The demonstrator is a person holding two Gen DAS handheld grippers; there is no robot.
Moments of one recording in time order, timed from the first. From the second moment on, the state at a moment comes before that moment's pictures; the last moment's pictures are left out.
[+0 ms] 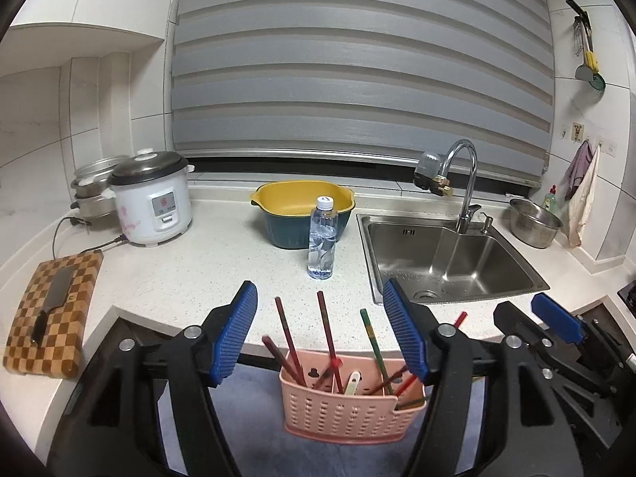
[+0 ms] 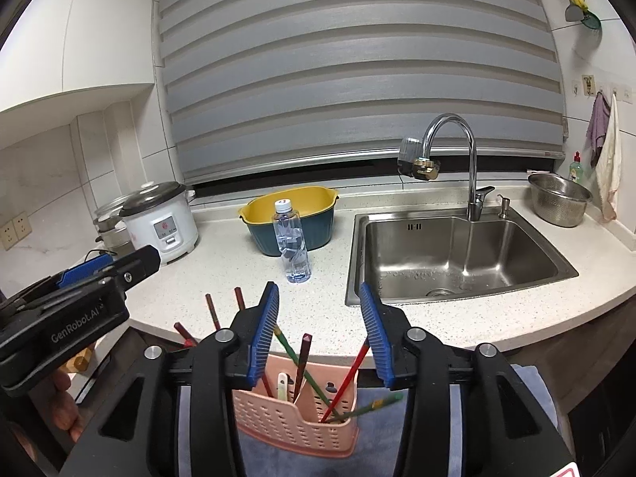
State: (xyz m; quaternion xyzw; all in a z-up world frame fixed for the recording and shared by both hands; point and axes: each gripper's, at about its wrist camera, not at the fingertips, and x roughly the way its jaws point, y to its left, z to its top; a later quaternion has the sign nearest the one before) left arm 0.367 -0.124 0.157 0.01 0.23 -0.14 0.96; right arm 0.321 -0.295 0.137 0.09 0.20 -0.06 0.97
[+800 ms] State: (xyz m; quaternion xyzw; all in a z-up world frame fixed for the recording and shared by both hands) left arm 0.179 -0.073 0.129 0.07 0.27 -0.09 0.95; right arm 0.117 -0.254 0.113 0.12 0.29 -0.10 0.94
